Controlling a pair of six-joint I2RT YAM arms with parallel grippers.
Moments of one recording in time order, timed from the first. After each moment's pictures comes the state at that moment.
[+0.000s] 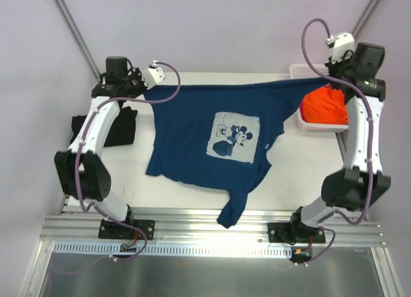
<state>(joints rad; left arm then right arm) -0.05 1.57 1.52 -0.53 0.23 0.99 -0.20 1.54 1.82 -0.71 -0.09 -0.52</state>
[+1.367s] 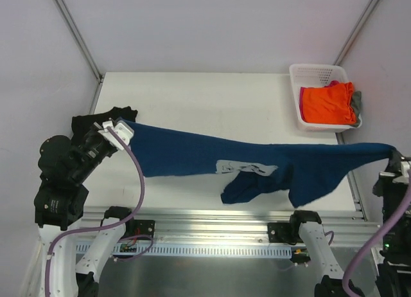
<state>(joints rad) -0.11 0.58 1.19 -0.71 0.33 0.73 -0.04 0.62 1.84 -1.15 0.17 -0.31</state>
